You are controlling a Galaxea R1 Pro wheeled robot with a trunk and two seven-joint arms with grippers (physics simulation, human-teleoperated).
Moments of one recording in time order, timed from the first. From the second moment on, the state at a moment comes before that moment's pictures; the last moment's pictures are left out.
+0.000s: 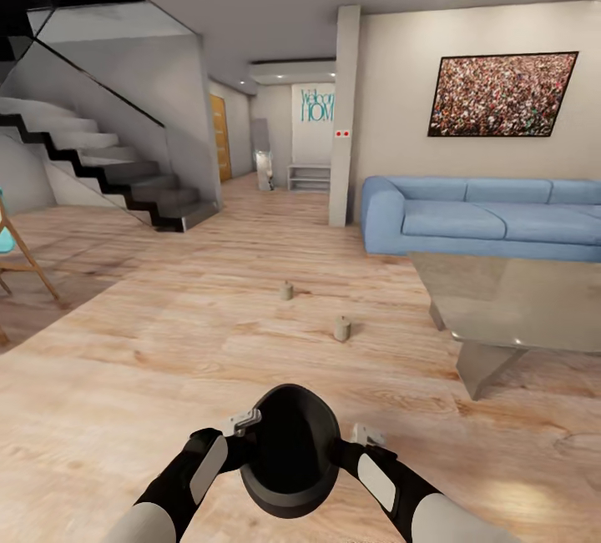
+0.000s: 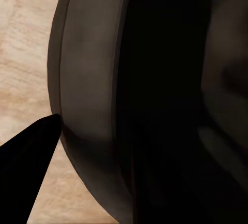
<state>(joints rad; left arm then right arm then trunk) -0.54 -0.11 -0.08 -0.59 0.43 0.55 0.11 -0.63 0.12 0.41 -0.29 -0.75 0.18 -0.11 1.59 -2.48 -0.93</state>
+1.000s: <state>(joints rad) -0.54 -0.11 -0.08 -0.58 0.43 0.55 0.11 -0.63 0.12 0.41 -0.29 -0.75 0.18 -0.12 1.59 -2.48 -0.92</state>
